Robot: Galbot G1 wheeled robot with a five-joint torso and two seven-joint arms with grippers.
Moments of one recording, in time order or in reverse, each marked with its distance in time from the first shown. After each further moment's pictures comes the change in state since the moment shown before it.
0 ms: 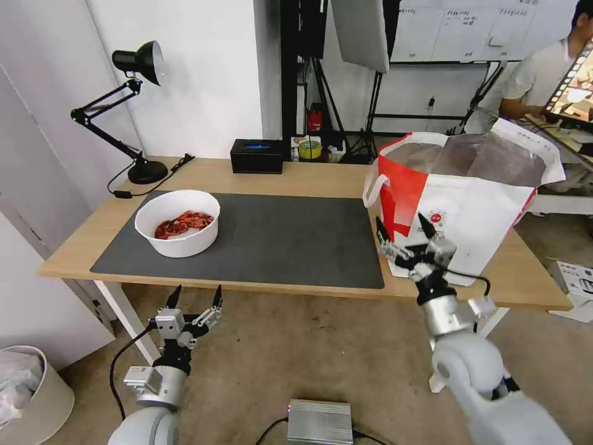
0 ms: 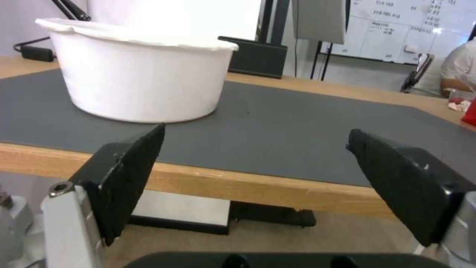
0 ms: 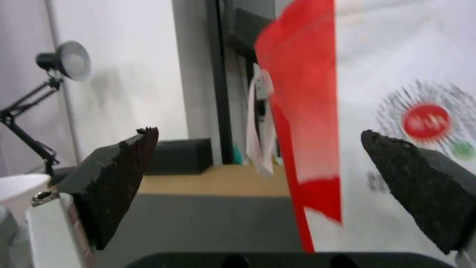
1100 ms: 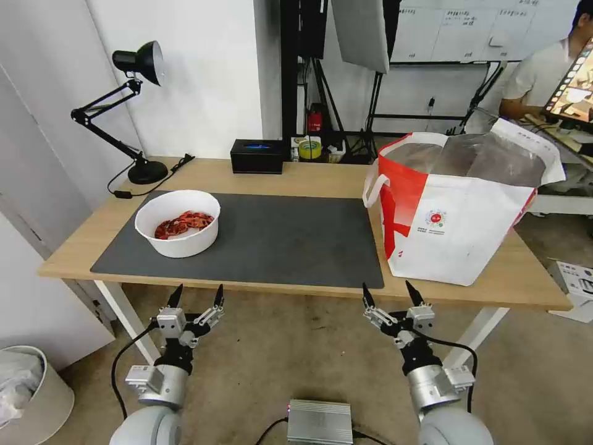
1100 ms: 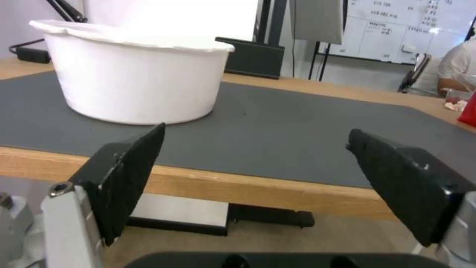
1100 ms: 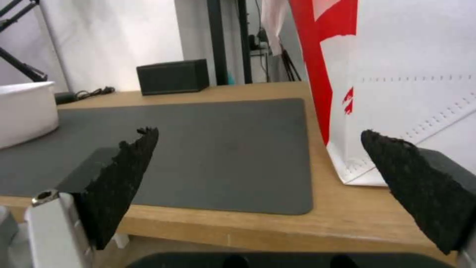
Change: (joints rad) left arm -0.003 0.002 0.007 -0.001 0.005 0.000 0.001; right arm -0.240 0.081 -0.054 0.044 -0.158 -0.022 0.063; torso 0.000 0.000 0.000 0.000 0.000
